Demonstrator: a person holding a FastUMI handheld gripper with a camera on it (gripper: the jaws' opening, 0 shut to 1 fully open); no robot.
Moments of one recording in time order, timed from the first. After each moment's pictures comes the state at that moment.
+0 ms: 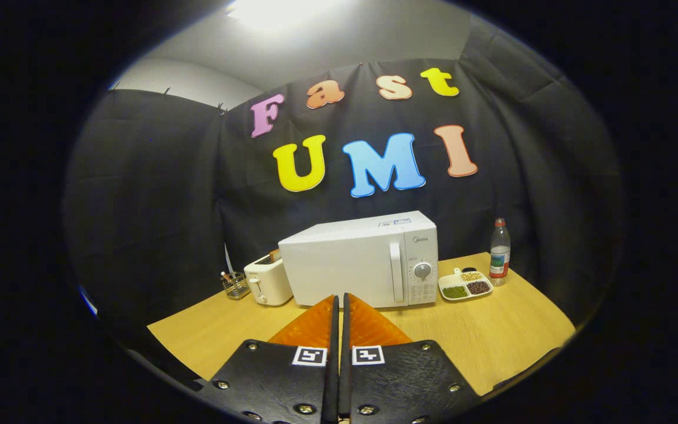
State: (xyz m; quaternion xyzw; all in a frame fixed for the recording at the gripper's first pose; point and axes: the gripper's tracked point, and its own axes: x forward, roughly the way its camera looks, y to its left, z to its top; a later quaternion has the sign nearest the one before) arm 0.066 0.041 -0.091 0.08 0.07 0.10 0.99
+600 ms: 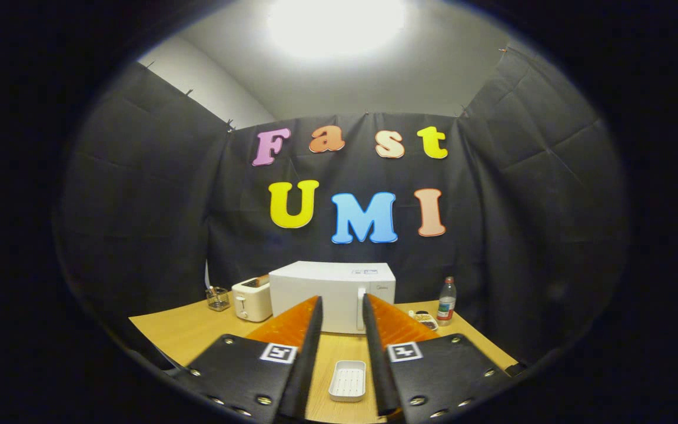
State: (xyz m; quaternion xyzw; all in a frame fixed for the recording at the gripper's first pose) arm -0.015 0.005 -0.029 0.00 -0.01 0.02 1.00
